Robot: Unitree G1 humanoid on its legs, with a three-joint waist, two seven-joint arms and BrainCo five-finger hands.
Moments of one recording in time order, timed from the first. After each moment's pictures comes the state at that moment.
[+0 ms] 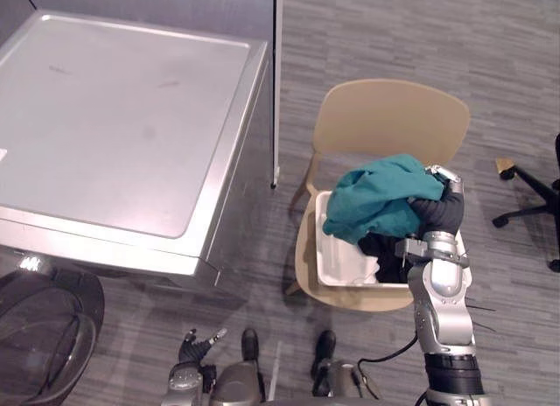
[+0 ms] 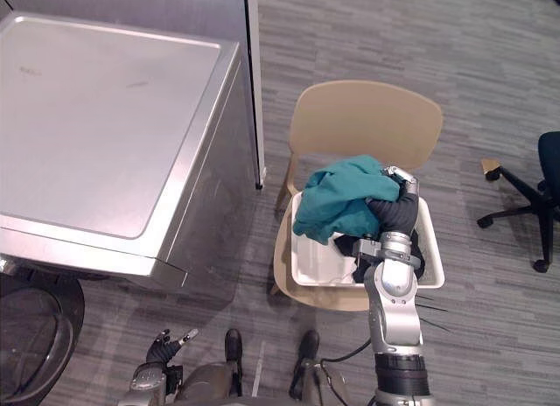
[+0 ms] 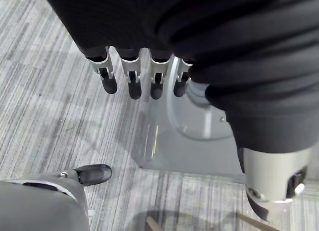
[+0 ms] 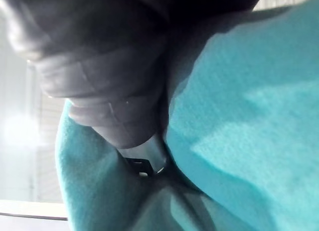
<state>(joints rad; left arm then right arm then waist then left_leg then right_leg) 0.06 0.10 0.15 0.94 0.05 -0.03 0.20 -0.08 -0.06 -0.10 -0.22 0.19 -0.15 -0.23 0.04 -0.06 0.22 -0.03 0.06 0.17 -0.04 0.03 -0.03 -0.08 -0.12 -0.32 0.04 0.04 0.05</state>
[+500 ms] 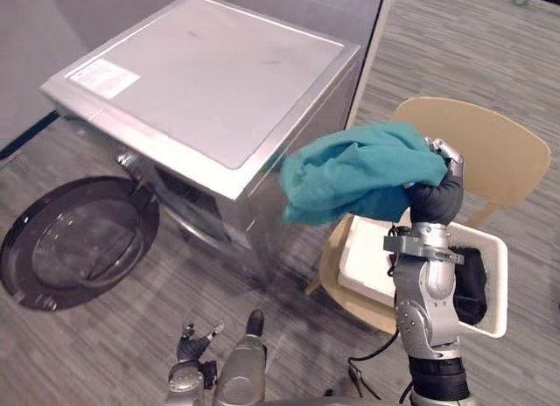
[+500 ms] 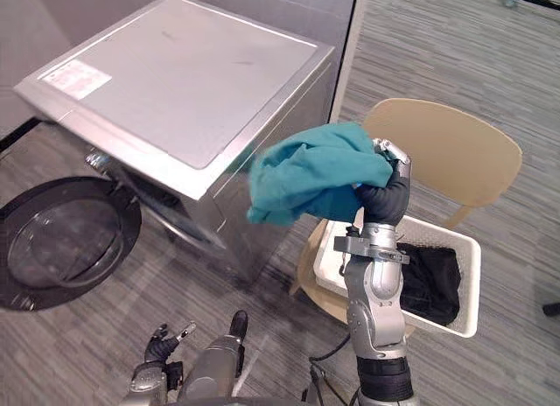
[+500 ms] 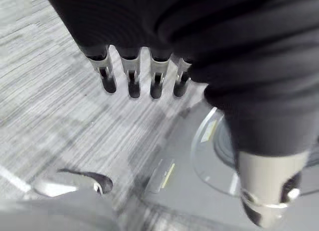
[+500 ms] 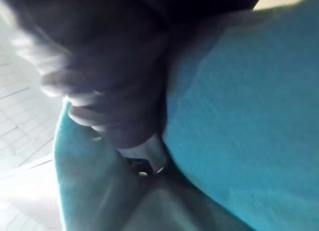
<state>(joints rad) 0.14 0.04 0.14 0.73 0.01 -0.05 0.22 -0.12 -0.03 0.04 -0.35 0.31 -0.24 -0.19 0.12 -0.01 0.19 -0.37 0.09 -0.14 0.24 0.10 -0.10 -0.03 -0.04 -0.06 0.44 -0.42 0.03</state>
